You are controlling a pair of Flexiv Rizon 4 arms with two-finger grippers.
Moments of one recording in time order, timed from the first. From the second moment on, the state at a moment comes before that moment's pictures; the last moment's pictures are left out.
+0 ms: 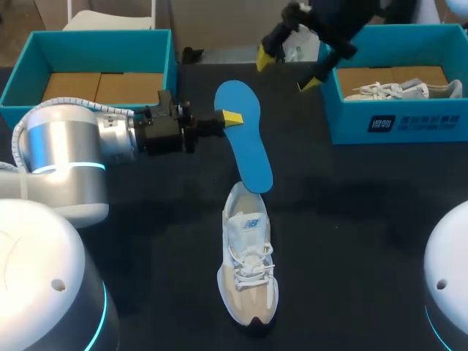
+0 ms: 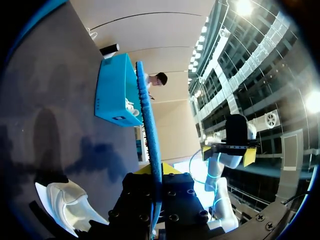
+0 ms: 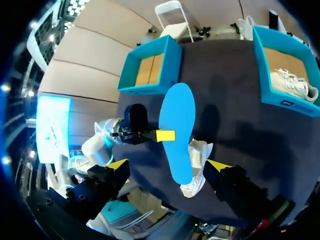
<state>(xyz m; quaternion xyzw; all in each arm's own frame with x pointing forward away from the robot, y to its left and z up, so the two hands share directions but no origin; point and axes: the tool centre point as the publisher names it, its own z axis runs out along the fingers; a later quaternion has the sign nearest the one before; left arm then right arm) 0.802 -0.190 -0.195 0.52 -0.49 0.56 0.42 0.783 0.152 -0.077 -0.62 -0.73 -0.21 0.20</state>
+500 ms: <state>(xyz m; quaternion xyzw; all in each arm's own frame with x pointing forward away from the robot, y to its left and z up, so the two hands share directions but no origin) 0.802 -0.190 -0.195 0.52 -0.49 0.56 0.42 0.764 0.193 -0.072 -0.64 -0.75 -0.11 0.11</state>
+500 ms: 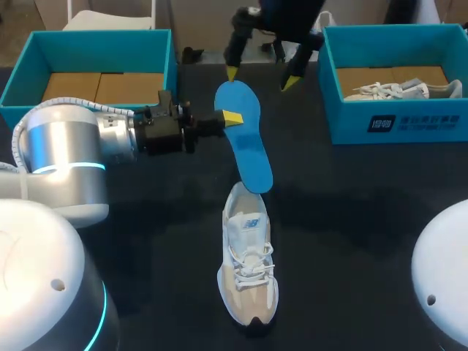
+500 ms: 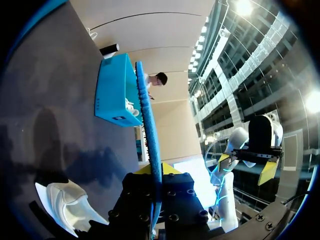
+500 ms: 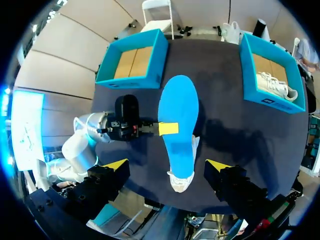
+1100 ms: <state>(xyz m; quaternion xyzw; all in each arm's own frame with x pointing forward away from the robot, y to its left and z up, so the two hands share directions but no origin) 0.802 -0.190 -0.195 0.52 -0.49 0.56 0.42 0.765 0.225 -0.081 -0.67 -0.74 -0.02 0.01</state>
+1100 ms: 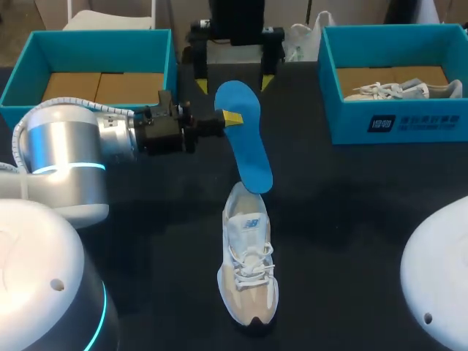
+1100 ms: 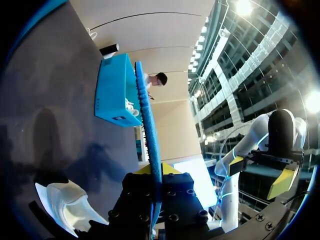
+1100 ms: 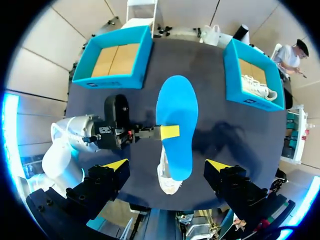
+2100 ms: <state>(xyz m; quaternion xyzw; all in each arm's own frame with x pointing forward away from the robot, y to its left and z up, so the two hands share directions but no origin) 0.802 -0.191 -0.195 0.52 -0.49 0.56 0.42 0.766 0.173 -0.092 -0.69 -0.70 -0.12 0.17</state>
